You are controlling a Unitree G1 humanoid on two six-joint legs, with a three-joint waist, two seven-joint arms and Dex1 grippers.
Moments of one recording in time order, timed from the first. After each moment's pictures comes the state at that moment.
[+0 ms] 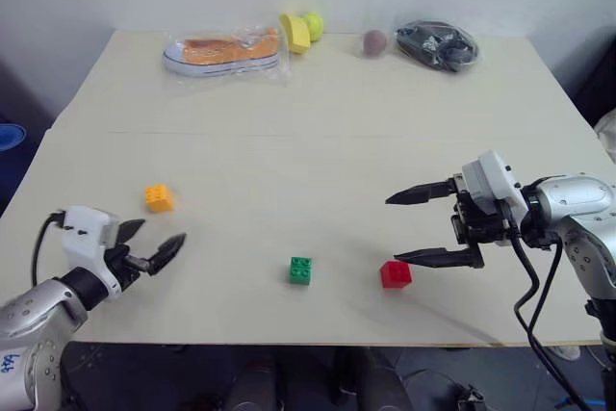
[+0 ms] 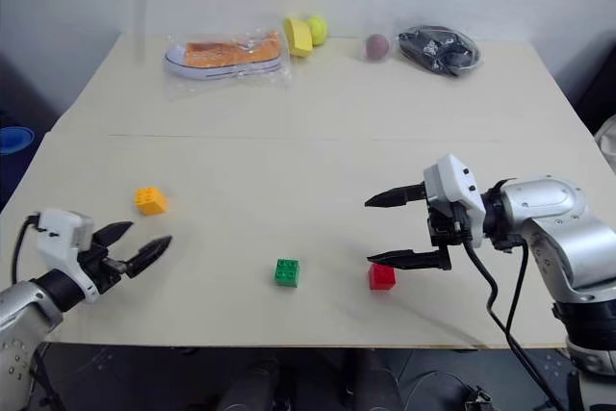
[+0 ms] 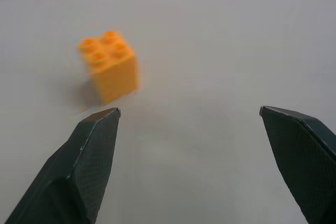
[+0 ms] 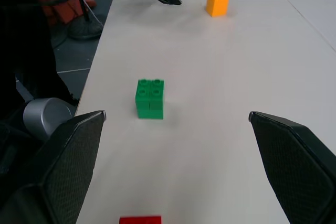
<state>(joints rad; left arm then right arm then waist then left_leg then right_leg) 0.12 0.43 0.61 -0.59 -0.41 0.88 -0.39 -0.46 -0.88 0.00 -0.25 0.62 0.47 1.37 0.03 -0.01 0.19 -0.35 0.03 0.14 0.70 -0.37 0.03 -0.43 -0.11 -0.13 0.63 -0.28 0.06</state>
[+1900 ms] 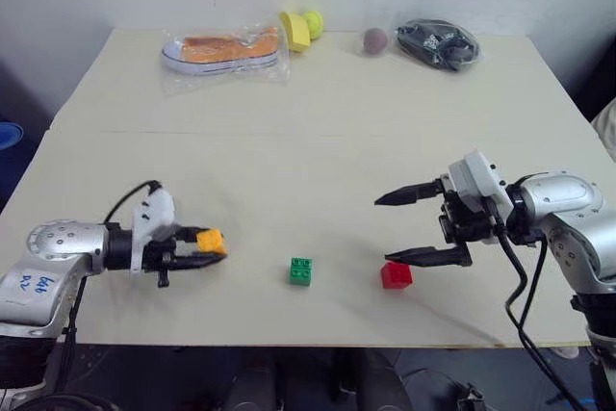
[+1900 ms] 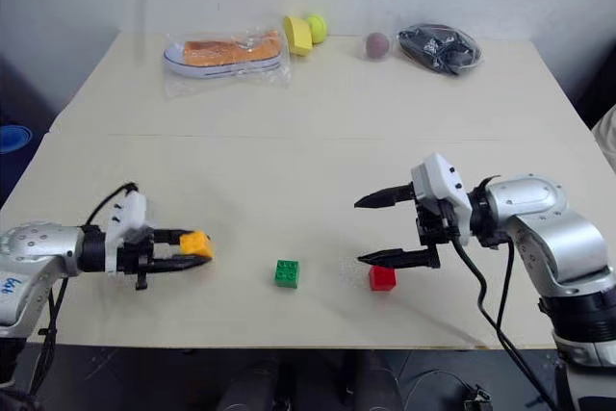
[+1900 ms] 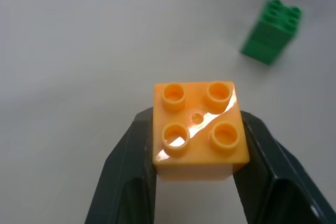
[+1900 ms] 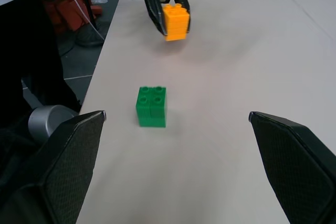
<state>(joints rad) -0.15 0.93 0.08 -0.17 -0.38 0.34 -1.27 -0.44 -0.88 -0.01 -0.25 0.62 0.48 1.36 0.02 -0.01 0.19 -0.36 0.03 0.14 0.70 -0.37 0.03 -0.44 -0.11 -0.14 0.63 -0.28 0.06</state>
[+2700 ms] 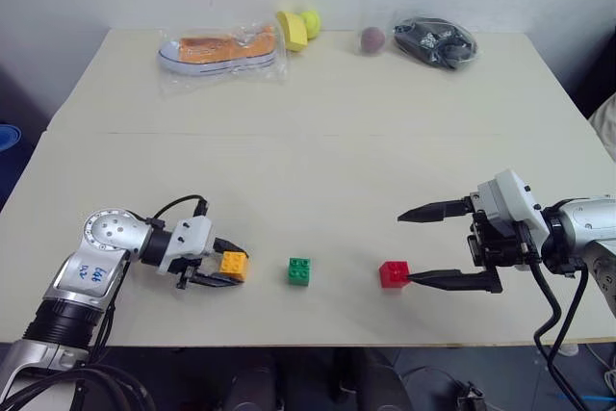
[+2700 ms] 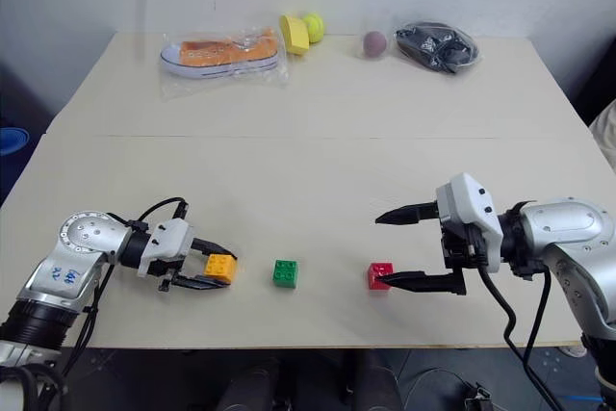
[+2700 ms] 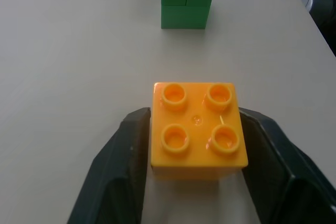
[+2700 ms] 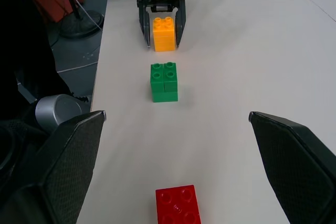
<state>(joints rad) -0.34 0.82 -0.11 0.14 -0.25 -0.02 -1.41 -0.25 -0.97 -0.16 -0.43 0.69 0.55 1.30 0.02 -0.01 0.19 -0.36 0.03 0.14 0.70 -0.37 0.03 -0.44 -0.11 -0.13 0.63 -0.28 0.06</state>
